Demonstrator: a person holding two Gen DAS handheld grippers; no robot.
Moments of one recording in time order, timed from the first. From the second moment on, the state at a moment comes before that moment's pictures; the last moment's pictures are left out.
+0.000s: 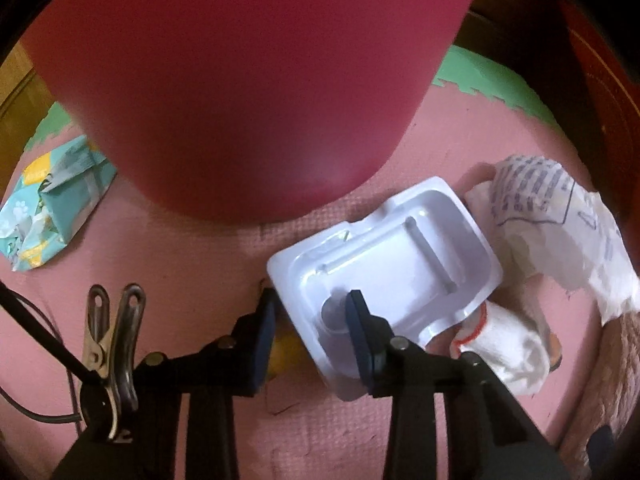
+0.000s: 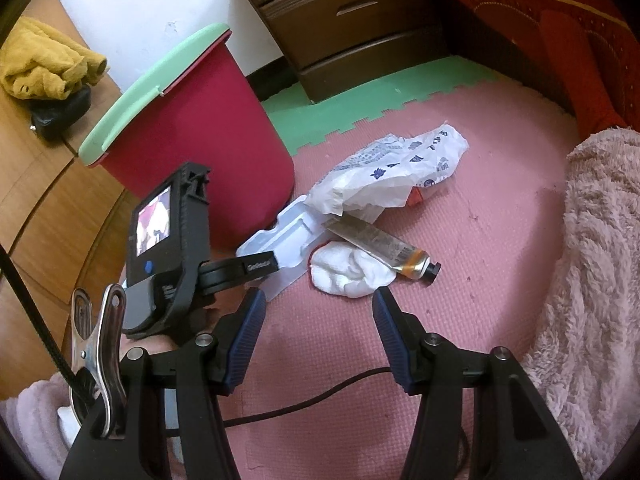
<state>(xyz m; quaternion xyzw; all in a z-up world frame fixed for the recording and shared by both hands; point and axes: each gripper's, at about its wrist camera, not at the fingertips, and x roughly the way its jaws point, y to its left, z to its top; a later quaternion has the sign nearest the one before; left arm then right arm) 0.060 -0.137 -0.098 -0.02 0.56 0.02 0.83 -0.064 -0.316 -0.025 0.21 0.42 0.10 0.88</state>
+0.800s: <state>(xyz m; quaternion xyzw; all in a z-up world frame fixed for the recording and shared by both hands) 0.043 -0.102 -0.080 0.07 0.58 -0.03 0.81 -0.028 -0.317 -0.051 0.21 0.47 0.07 0.86</state>
